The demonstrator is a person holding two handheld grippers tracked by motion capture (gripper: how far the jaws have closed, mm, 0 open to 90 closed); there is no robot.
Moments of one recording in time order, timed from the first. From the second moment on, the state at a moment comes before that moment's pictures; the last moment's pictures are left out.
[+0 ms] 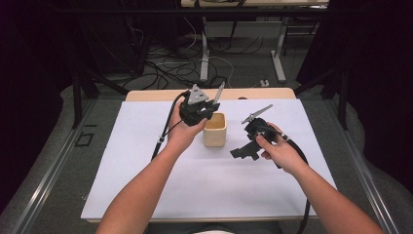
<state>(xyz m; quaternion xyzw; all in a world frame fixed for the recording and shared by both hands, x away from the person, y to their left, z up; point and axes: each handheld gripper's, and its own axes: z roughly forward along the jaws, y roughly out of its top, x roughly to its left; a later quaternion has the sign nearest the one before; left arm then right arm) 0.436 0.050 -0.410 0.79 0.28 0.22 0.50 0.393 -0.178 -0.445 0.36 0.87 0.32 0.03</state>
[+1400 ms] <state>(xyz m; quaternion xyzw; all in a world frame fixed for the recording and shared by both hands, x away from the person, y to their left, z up) 0.467 0.046 -0.454 0.79 0.40 0.17 0.43 0.392 -0.180 -0.455 0.37 0.87 0.32 0.01</state>
